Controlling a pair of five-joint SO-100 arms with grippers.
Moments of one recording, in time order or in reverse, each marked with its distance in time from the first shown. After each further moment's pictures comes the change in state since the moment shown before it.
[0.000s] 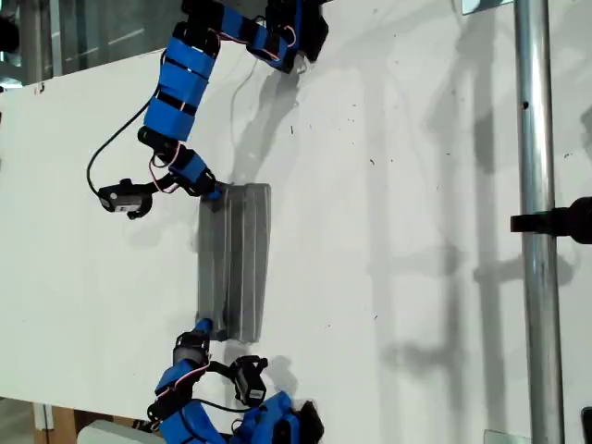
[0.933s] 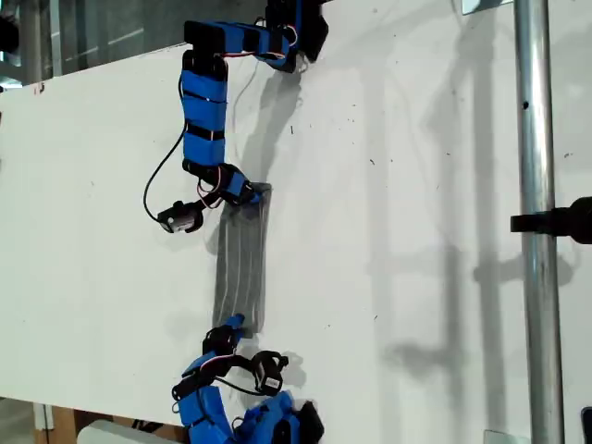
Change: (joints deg) arm 0 3.4 -4.4 16.7 -8.3 -8.2; arm 1 -7.6 -16.8 6.9 -11.2 5.8
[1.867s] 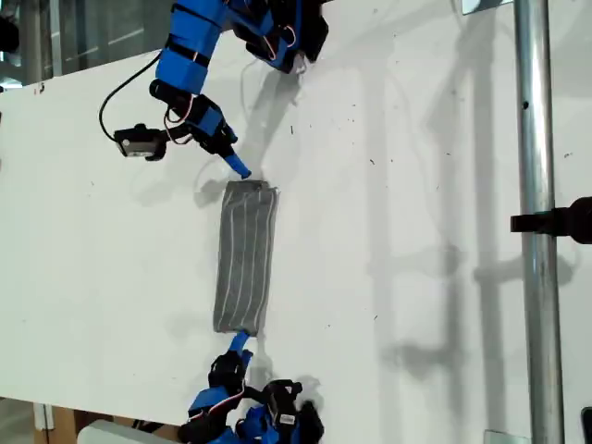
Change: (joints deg) arm 0 8.7 35.9 7.6 18.7 -11.5; arm 1 8.5 50.2 30.8 17.4 12.0
